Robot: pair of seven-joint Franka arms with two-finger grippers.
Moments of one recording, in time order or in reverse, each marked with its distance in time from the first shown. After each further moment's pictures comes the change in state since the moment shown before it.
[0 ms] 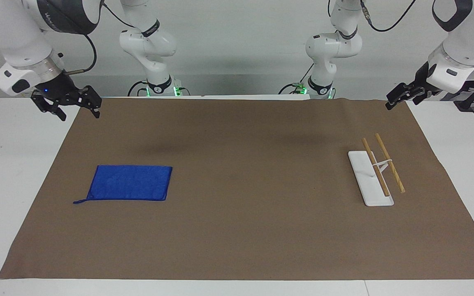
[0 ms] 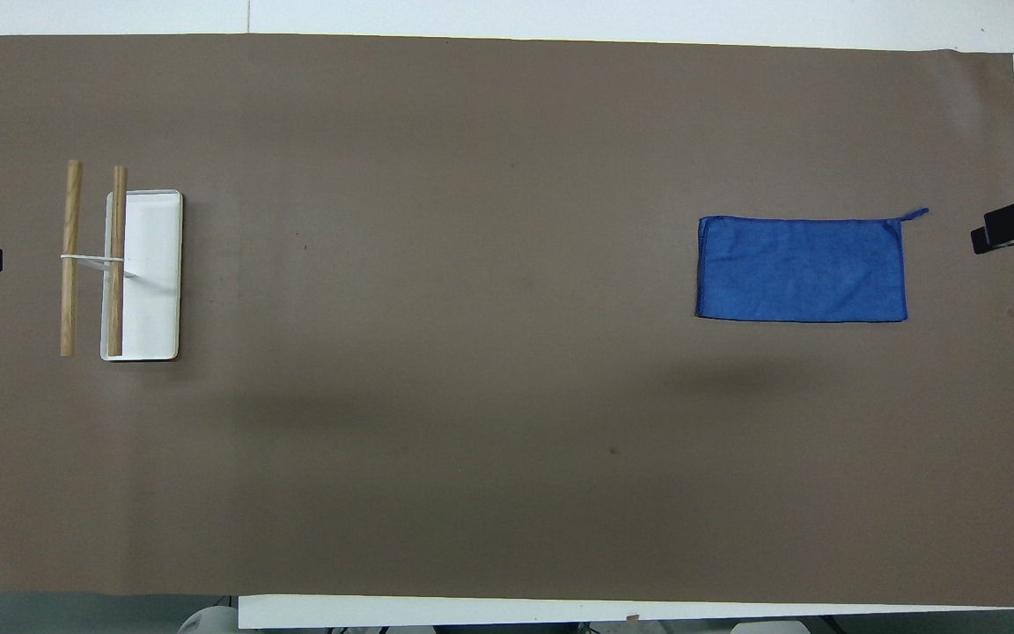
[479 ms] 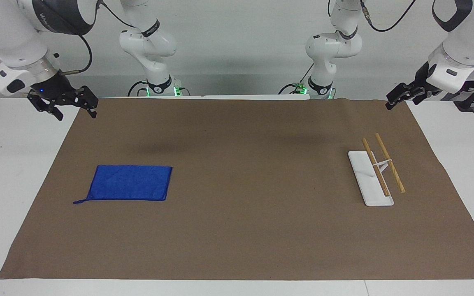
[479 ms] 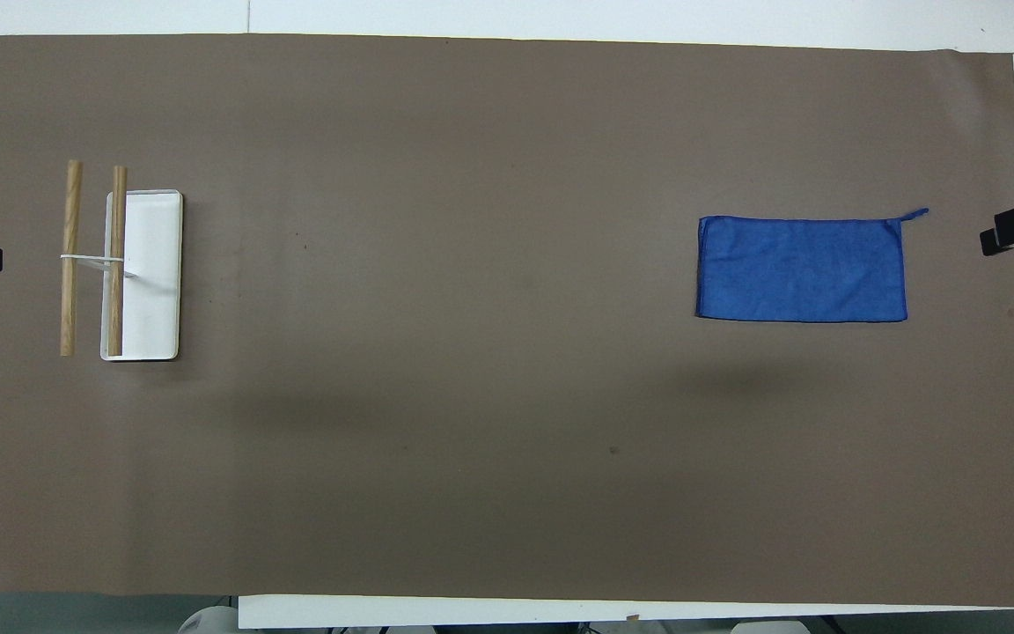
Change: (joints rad) left arm 0.000 0.000 0.000 0.000 0.000 0.000 0.000; right arm 0.004 0.000 -0.019 -0.006 0.000 -0.002 0.000
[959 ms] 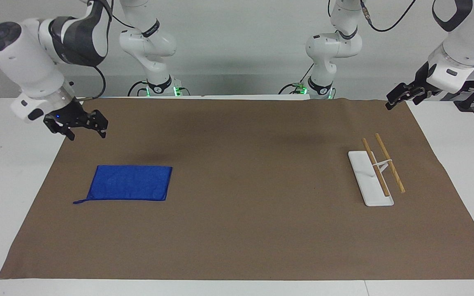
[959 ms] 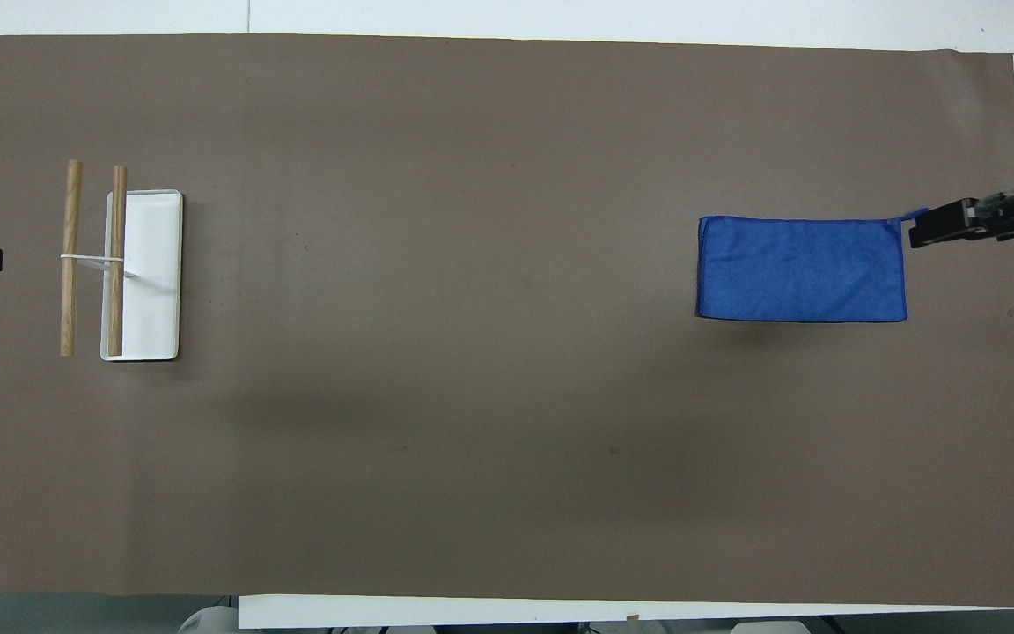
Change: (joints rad) left arm 0.000 0.000 0.000 0.000 0.000 0.000 0.000; right arm 0.005 0.045 0.000 -0.275 0.000 0.396 0.000
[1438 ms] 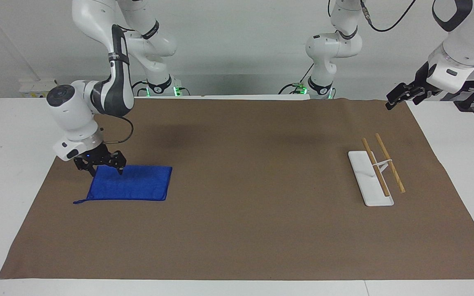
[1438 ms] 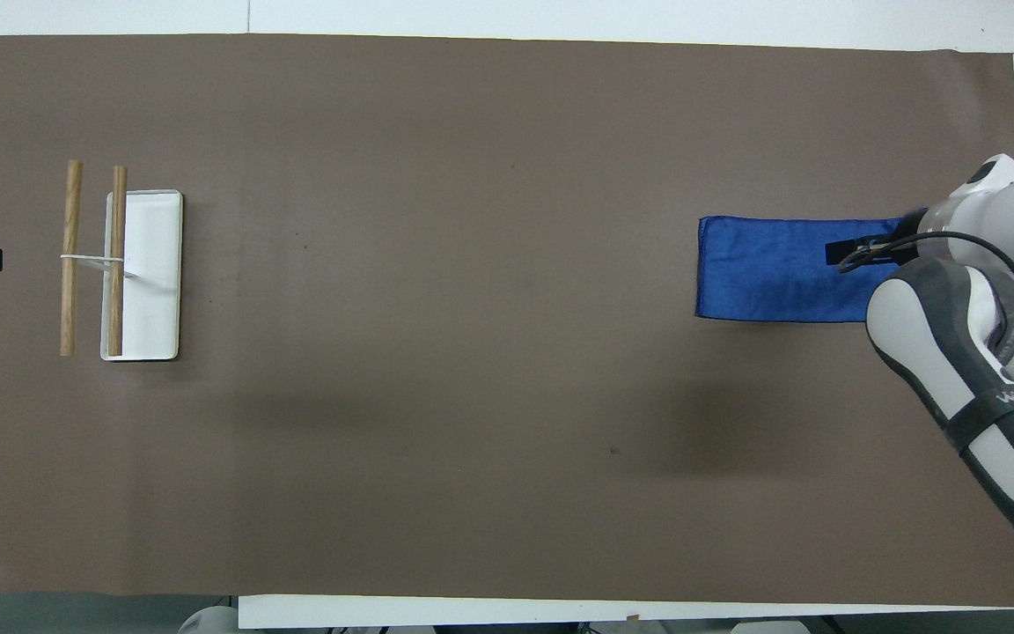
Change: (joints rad) left arm 0.000 0.000 0.000 0.000 0.000 0.000 0.000; right arm 0.002 0.083 0.001 -0.325 0.000 0.494 0.000
